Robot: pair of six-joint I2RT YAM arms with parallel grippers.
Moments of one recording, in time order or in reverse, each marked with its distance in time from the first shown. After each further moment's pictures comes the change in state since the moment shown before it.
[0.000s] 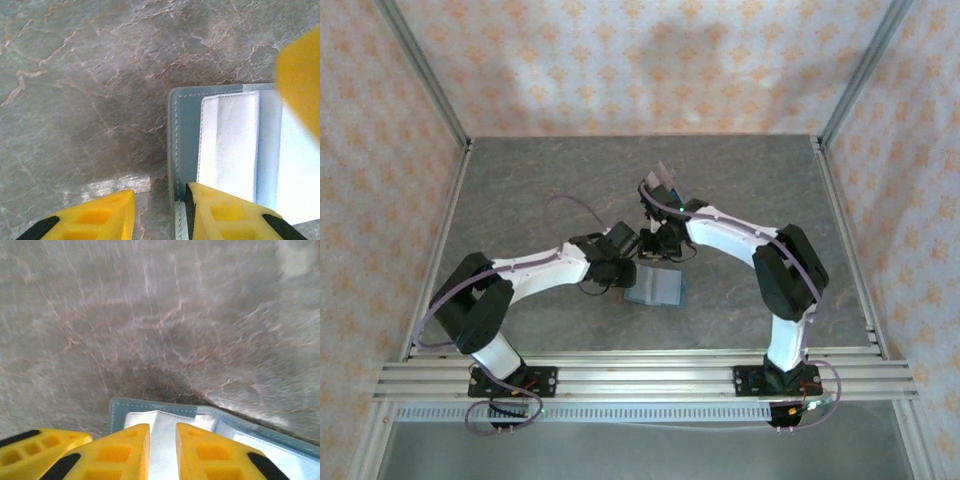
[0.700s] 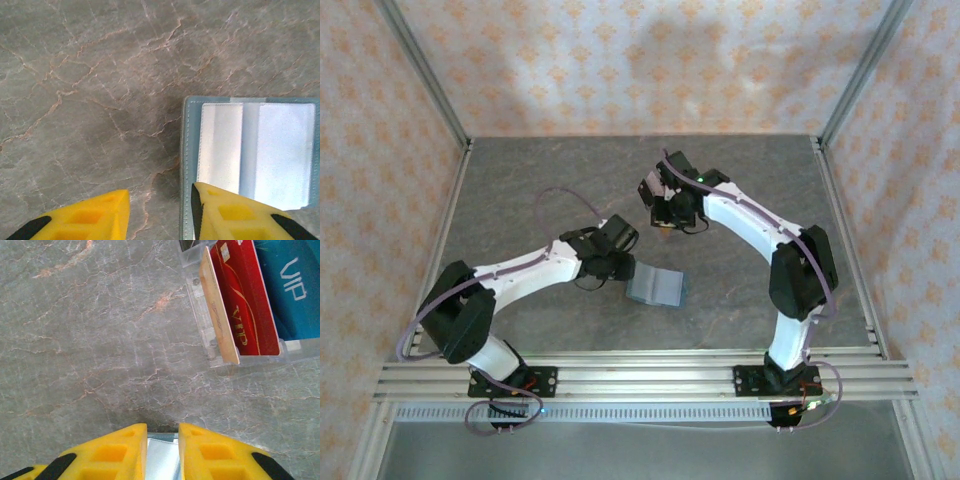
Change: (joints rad) left arm 0.006 -0.088 0.042 -0.075 -0.044 0.009; right arm -0.095 -0.024 0.193 -0.153 0.102 -0.066
